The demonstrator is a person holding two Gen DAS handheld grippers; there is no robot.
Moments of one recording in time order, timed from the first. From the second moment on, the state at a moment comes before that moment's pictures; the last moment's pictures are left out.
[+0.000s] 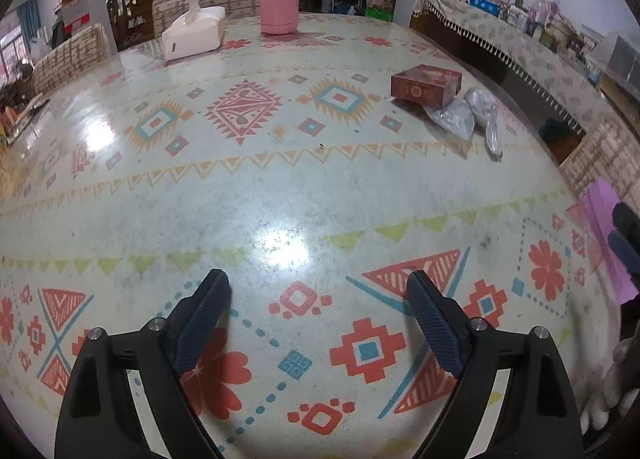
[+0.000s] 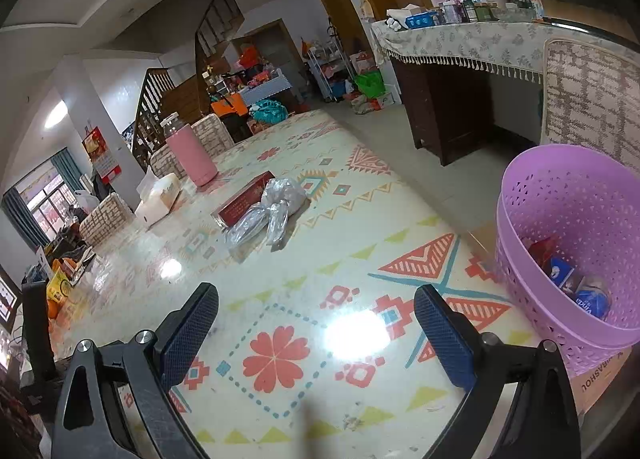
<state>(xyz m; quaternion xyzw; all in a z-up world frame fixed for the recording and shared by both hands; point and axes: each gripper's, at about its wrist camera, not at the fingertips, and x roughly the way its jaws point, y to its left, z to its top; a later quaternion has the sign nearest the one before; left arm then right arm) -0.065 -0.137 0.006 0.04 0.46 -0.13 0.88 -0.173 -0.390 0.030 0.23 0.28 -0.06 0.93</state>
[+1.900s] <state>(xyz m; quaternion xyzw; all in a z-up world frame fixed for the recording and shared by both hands) 0.096 -0.267 0.041 0.07 0.50 -0.26 0.82 -0.162 -0.385 0.030 0.22 0.29 -0.03 0.93</state>
